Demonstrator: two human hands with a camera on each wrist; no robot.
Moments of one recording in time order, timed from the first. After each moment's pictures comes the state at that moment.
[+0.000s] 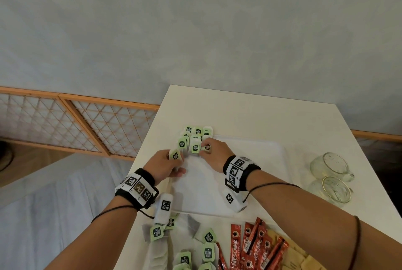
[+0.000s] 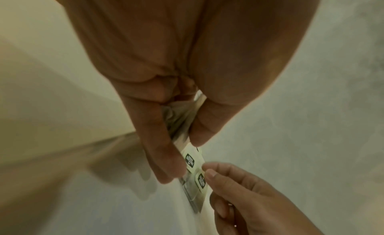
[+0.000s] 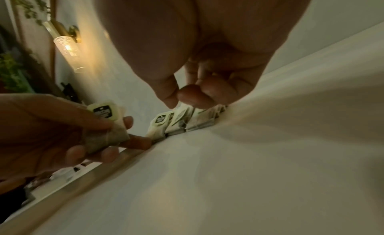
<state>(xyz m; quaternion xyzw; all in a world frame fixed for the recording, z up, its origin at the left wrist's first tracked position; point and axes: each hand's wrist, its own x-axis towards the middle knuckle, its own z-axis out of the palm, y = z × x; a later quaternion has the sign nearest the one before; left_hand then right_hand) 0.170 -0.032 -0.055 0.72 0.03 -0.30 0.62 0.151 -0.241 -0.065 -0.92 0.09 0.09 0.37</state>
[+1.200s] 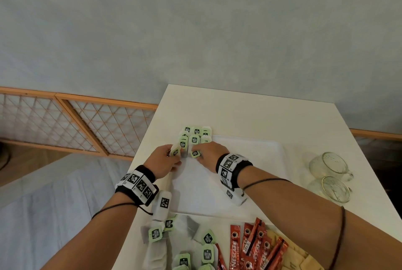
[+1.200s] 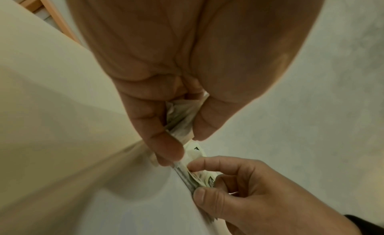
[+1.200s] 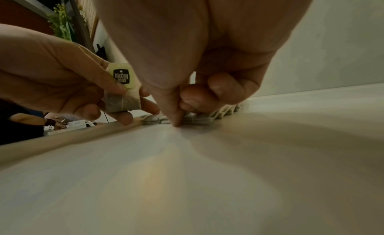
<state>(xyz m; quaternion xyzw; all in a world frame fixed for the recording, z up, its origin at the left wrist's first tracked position) 0.187 -0.033 -0.067 0.81 -0.04 -0.23 0.53 0.161 -0.231 -0.062 -0.97 -0.03 0.14 0.17</state>
